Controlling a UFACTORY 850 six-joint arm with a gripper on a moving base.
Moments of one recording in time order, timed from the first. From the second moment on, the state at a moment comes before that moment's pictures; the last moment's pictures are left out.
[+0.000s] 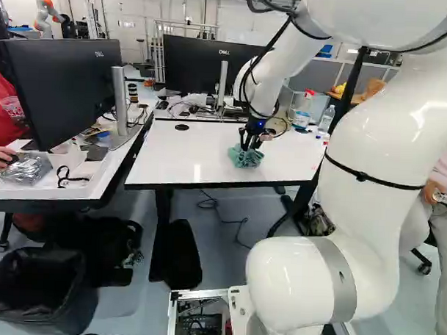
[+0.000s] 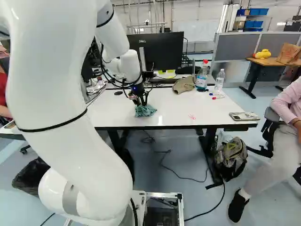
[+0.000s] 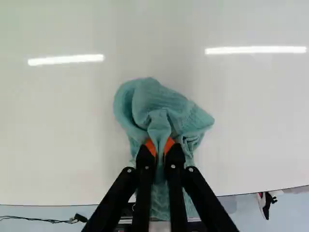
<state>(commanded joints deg) -1.6 -7.8 -52.7 0.0 -31.0 0.0</state>
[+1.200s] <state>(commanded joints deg) 3.3 6.5 -37.8 0.0 -31.0 0.0</state>
